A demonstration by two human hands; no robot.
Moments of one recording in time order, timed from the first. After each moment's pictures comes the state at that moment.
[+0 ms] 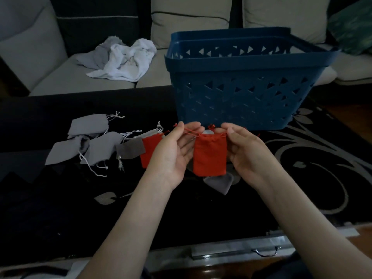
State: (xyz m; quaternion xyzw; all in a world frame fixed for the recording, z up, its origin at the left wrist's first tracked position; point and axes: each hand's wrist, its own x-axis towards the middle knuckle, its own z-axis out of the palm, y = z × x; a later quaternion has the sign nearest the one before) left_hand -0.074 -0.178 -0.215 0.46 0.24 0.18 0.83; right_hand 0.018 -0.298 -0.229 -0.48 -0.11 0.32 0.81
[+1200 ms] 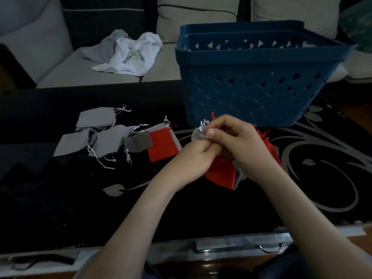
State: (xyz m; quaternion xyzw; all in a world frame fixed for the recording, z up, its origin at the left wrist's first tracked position) left_hand -0.086 -0.184 -0.223 0.83 0.15 0.05 0.53; right_hand -0.005 -0.281 -0.217 -0.63 -0.38 0.17 0.65
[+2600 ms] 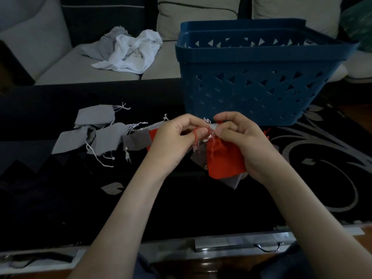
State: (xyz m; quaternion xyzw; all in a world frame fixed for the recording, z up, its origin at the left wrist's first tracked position) left_hand -0.092 -0.161 -0.213 0.78 0.13 0.24 0.56; right_hand 0.000 -0.287 -0.216 -0.58 -0.28 0.28 0.71
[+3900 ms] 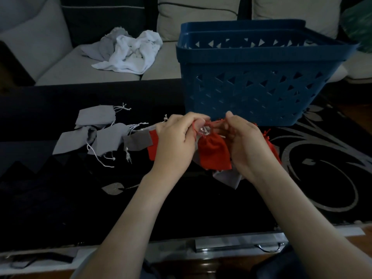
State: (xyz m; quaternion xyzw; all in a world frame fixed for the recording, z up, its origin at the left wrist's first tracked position) left_hand -0.090 -0.166 -0.224 0.85 0.13 0.39 0.33; right_hand 0.000 -0.274 -0.223 -0.50 -0.18 0.30 0.79
